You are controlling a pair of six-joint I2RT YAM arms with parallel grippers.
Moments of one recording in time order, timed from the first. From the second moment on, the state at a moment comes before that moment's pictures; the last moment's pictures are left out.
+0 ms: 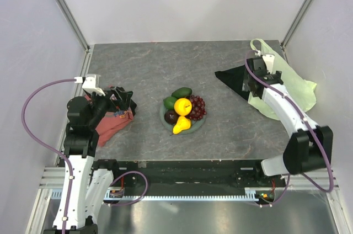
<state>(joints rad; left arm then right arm) 0.01 0.59 0.74 -0.31 0.32 -0.25 0.19 1.38 1.14 -0.66 0.63 0.31</state>
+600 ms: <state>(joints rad) -0.05 0.59 0.74 -0.36 0.24 -0.19 0.00 1.59 1.18 -0.51 0.49 0.32</state>
